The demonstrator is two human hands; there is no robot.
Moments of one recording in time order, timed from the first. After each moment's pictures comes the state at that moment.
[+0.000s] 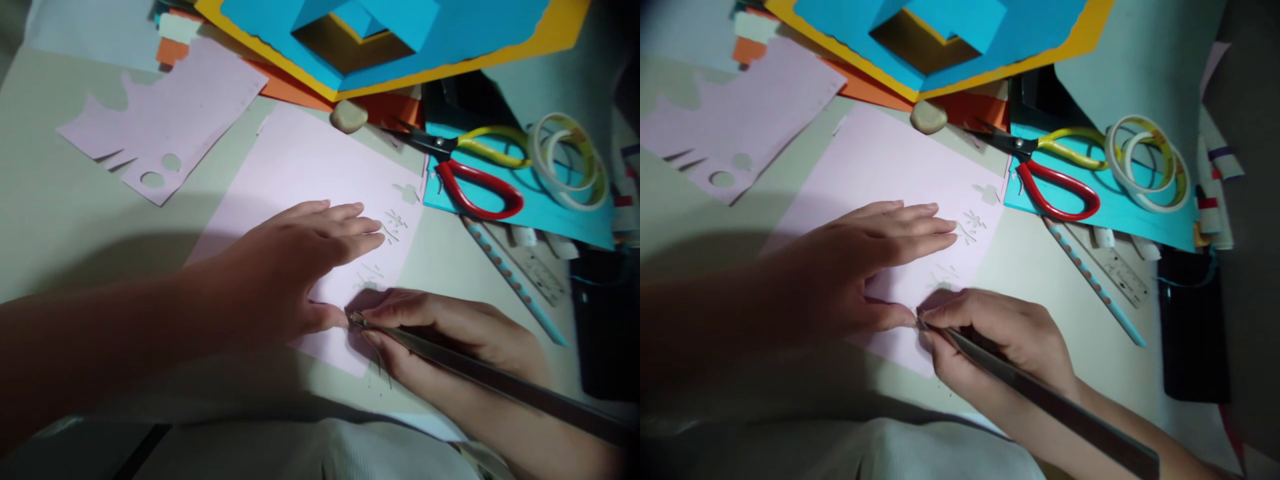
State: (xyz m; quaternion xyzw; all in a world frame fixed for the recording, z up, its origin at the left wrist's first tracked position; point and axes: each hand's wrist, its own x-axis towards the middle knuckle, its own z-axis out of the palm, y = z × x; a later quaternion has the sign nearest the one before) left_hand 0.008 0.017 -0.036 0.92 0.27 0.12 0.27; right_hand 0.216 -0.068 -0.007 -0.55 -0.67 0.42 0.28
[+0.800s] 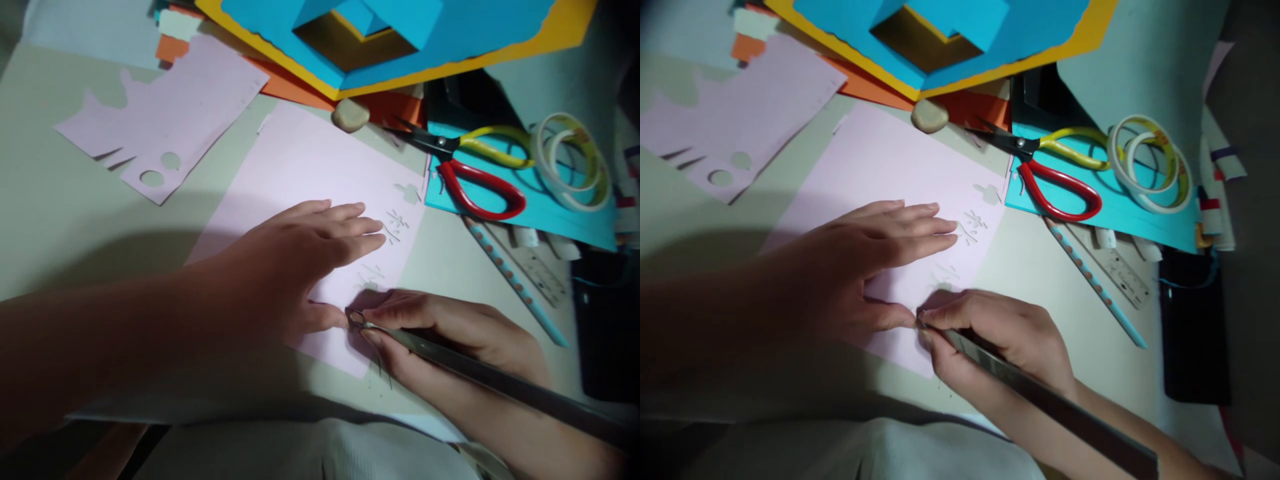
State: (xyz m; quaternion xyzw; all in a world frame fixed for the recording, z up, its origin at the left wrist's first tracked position) left_hand 0.008 0.021 -0.038 0.92 0.25 0.12 0.27; right_hand 0.216 -0.067 -0.002 -0.58 -0.65 0.43 0.23
